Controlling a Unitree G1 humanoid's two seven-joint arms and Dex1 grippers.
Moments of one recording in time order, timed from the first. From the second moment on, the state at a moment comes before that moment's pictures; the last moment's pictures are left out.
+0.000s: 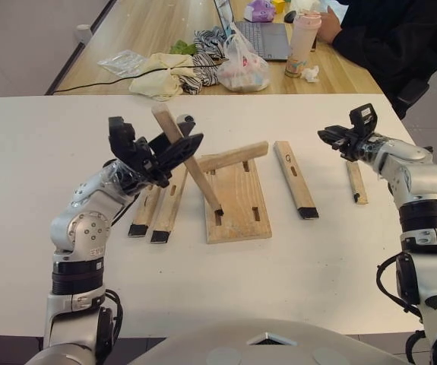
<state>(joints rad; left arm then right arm) -0.20 0.41 0.14 -0.19 -0.87 0.48 -0.90 -0.60 -0.60 -0.02 0.54 0.27 0.39 0.65</state>
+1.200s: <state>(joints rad) -0.27 0.54 -0.03 -0.11 -0.71 0.30 -1.15 -0.57 -0.55 0.01 0.50 0.23 0.39 0.74</state>
